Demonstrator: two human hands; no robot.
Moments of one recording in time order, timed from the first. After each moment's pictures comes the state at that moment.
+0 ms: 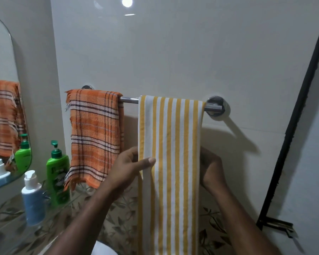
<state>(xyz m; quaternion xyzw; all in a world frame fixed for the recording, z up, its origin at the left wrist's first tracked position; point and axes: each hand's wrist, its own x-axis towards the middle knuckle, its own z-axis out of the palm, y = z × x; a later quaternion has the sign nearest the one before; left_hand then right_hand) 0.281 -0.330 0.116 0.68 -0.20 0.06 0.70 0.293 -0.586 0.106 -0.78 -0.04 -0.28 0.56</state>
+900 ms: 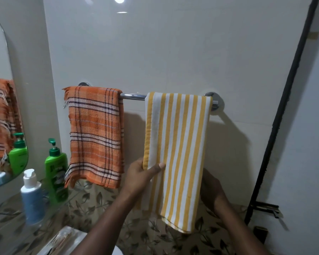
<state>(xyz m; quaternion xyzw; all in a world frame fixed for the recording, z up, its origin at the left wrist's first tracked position) 0.262 -0.352 0.081 0.67 -0.16 0.05 0.72 0.257 -0.597 0.033 -0.80 0.01 -0.18 0.57</state>
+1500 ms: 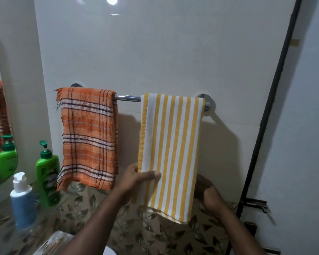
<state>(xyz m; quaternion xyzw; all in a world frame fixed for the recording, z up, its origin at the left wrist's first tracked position) 0.288 -0.340 0.065 0.65 -0.23 -0.08 0.72 0.237 -0.603 0.027 -0.72 -0.01 -0.11 0.68</state>
